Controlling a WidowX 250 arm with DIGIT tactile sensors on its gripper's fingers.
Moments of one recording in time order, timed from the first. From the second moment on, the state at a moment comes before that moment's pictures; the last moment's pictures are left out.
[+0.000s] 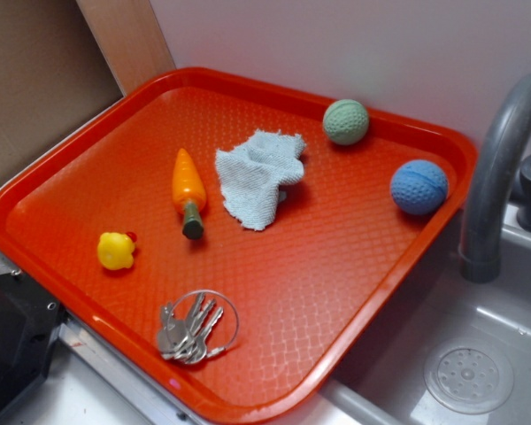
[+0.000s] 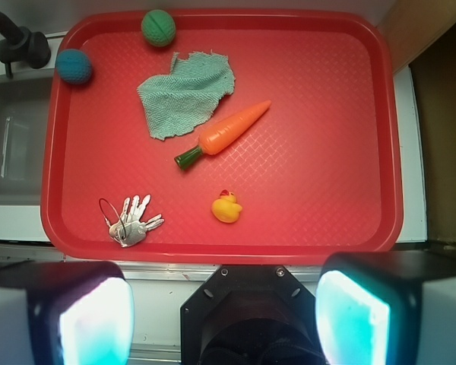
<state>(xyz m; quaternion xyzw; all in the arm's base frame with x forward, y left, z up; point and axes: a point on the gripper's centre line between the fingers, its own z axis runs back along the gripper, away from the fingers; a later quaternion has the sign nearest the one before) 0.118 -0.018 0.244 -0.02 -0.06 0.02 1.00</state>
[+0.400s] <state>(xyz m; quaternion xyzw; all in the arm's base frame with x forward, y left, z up) 0.120 -0.018 0.240 -0.02 -0.06 0.02 1.00</state>
